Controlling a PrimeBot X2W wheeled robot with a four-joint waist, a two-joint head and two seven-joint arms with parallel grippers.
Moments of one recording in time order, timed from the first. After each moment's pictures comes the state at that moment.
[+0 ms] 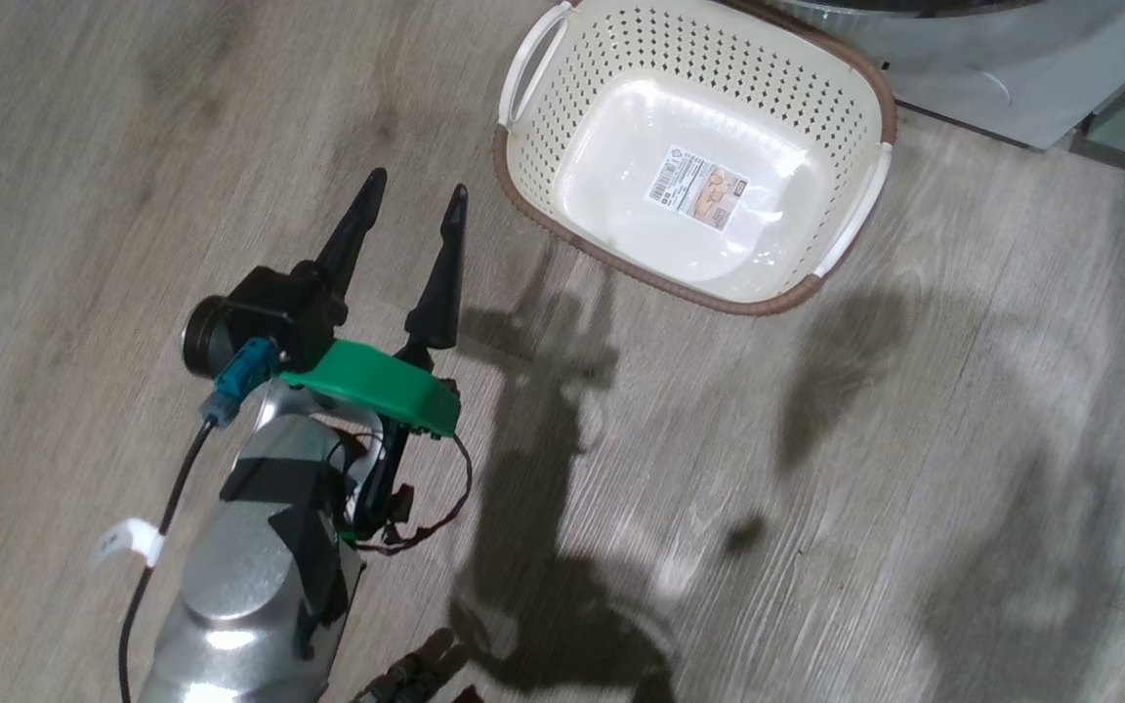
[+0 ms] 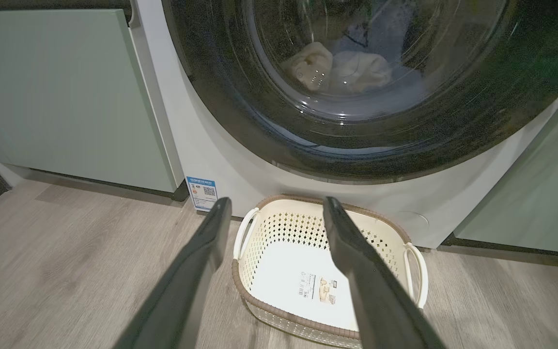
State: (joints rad) left arm -0.44 0.03 -0.10 0.24 -0.18 -0.03 -0.26; right arm -1.28 -0.30 0.22 0.80 1.54 0.13 0.38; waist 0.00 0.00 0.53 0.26
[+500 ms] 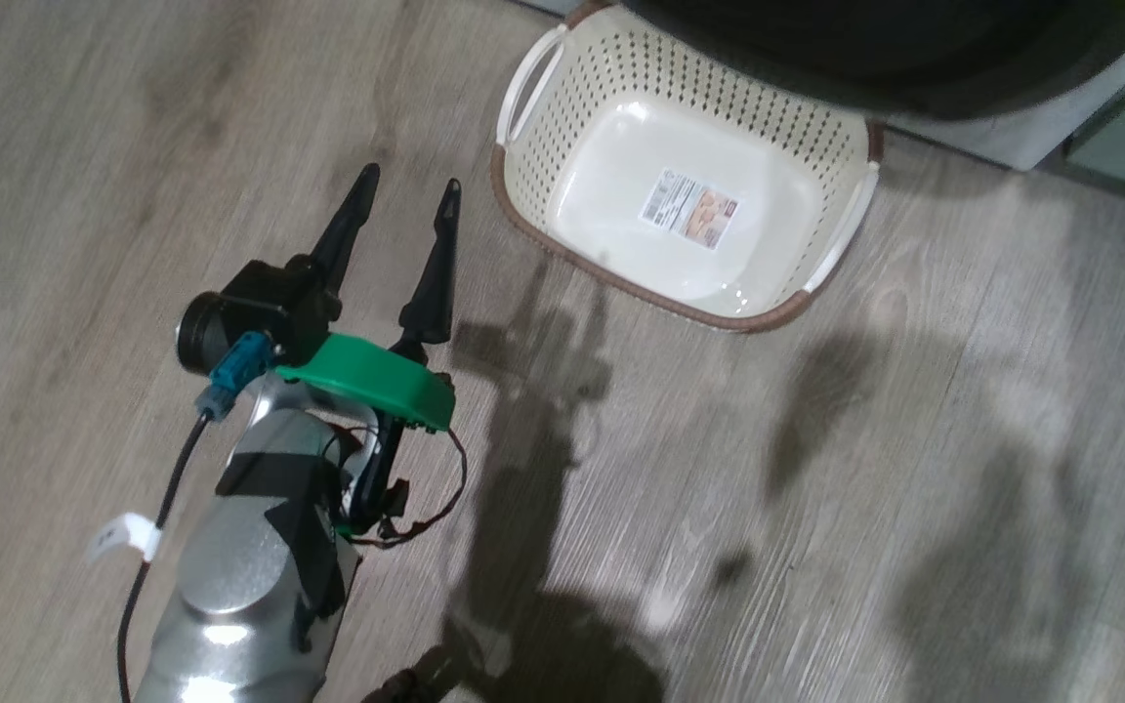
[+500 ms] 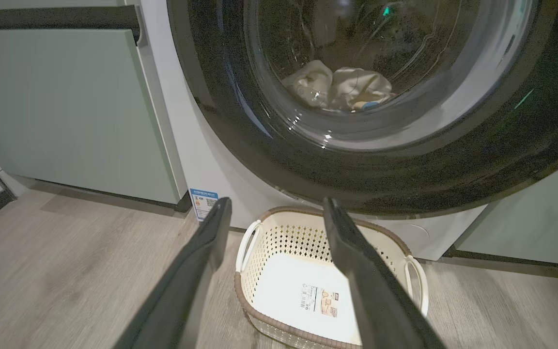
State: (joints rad) left arm -0.46 0.03 -0.09 0.26 -0.17 -0.03 -0.26; right arm -1.24 -0.26 0.28 0.72 1.57 0.13 0.50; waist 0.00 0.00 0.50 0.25
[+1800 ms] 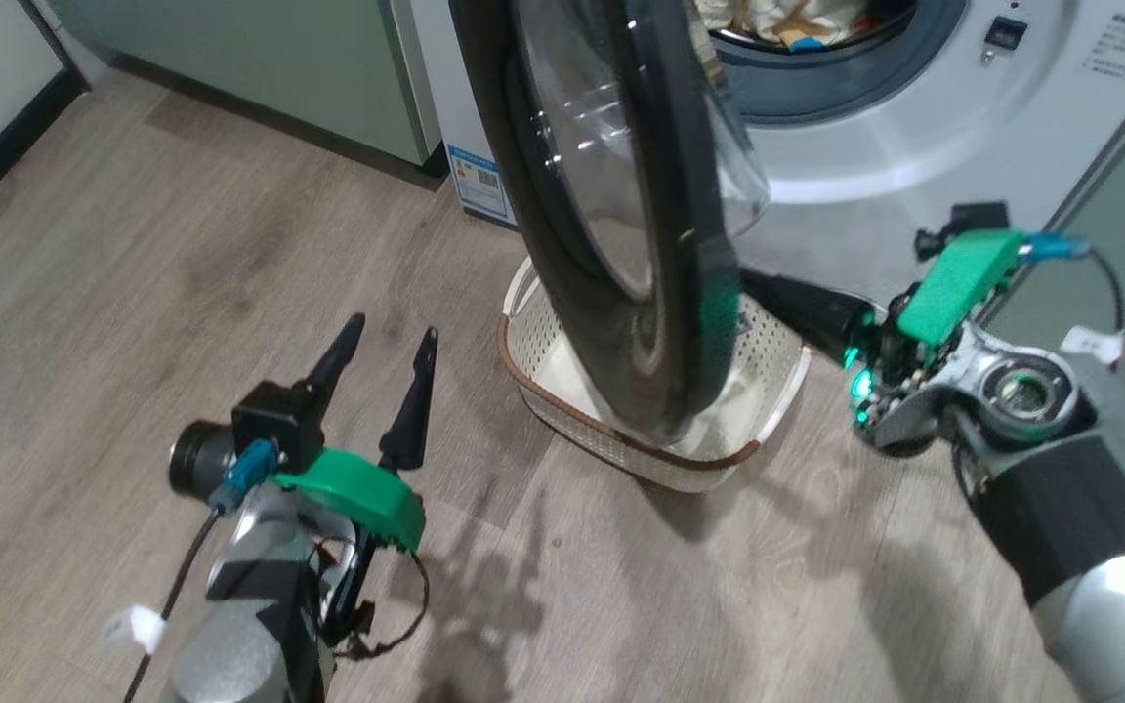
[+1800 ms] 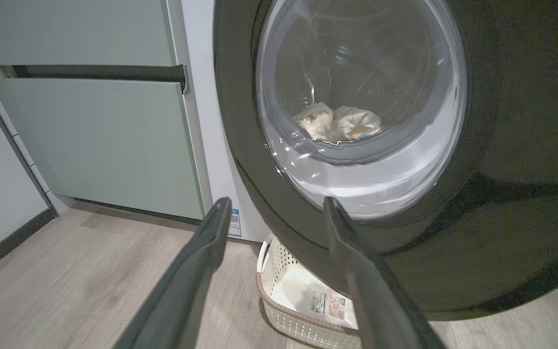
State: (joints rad) left arm -0.30 0.03 -0.03 0.34 -0.08 -0.10 -0.26; right arm -0.74 -0.08 0.44 0.62 1.66 0.13 0.64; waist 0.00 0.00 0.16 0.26
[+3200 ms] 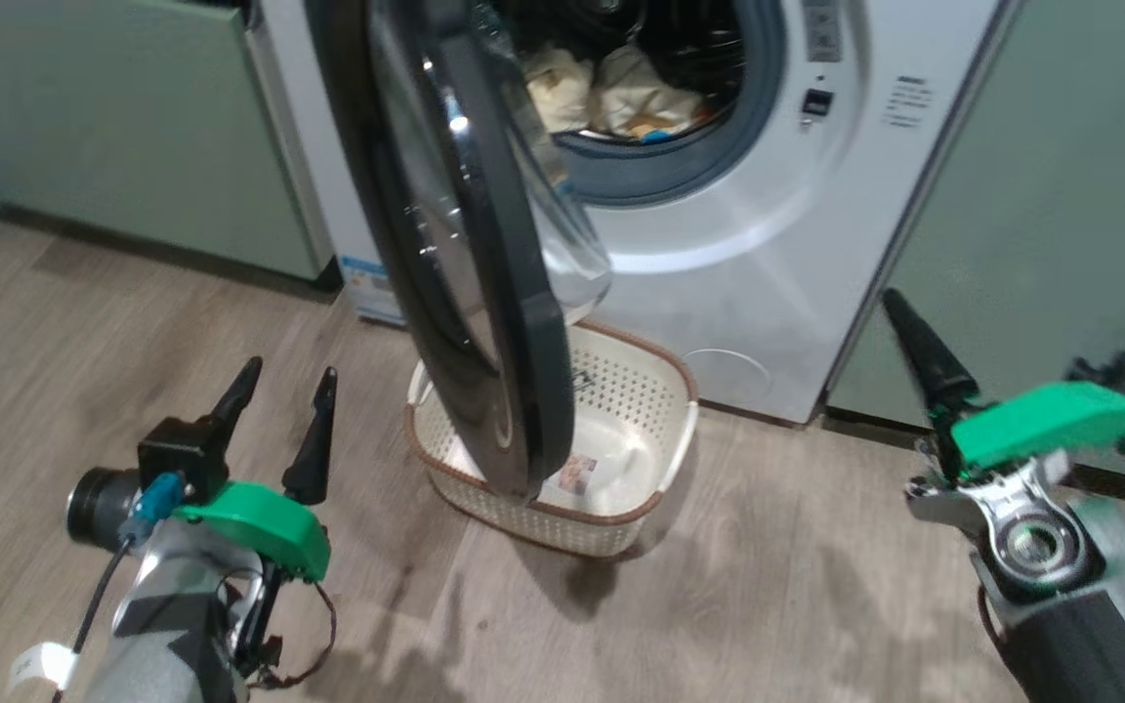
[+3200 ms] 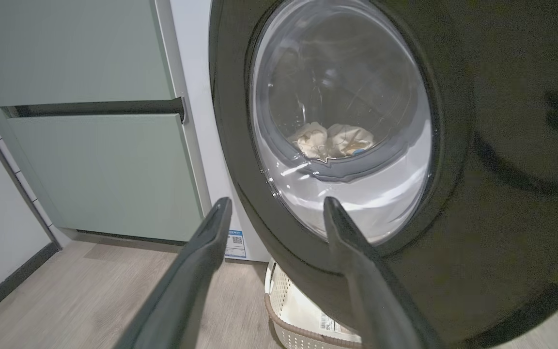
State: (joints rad) left arm -0.23 0.11 0.08 0.38 -0.06 -0.11 -0.26; right arm -0.44 -0.13 0.38 0.43 1.44 0.13 -0.01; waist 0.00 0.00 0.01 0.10
